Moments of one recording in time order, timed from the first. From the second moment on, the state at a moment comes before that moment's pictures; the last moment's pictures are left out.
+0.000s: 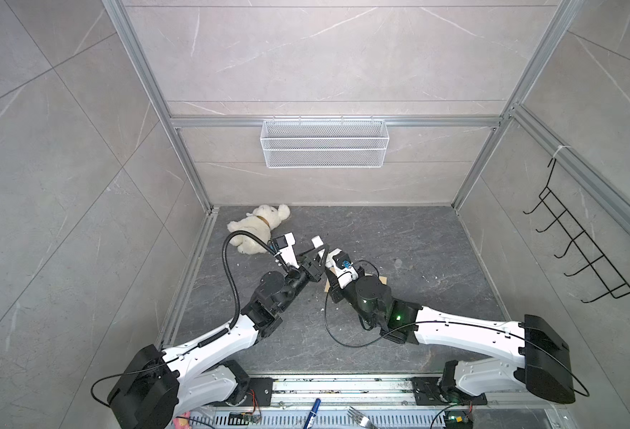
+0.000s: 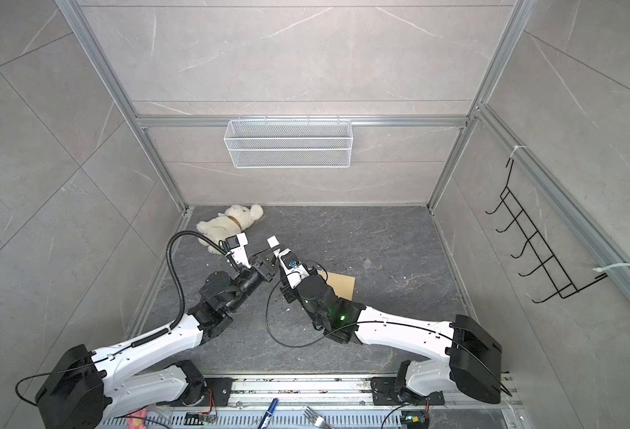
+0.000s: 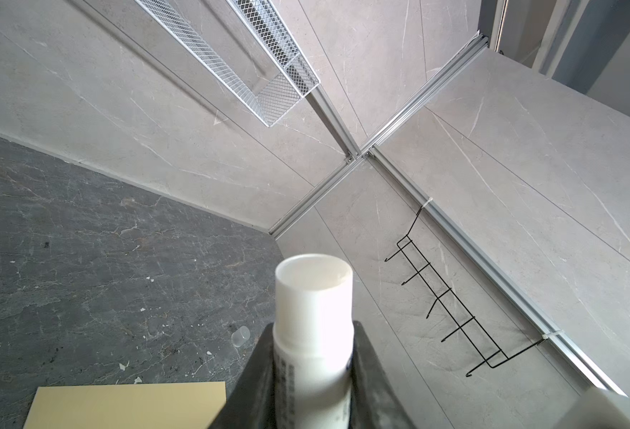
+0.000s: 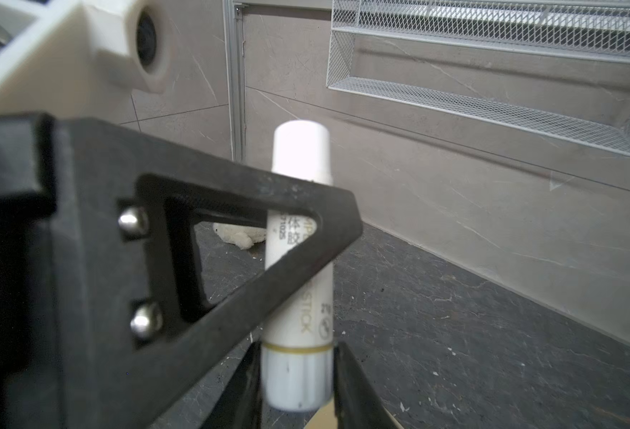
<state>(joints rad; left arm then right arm) -0.77 1.11 0.56 0.71 -0.06 -0.82 1.11 1.35 0.87 0.32 0.52 -0.03</state>
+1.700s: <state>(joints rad) -0.77 1.14 0.58 0.77 0.06 -0.74 0.86 1.12 0.81 0.22 -0.12 0.13</state>
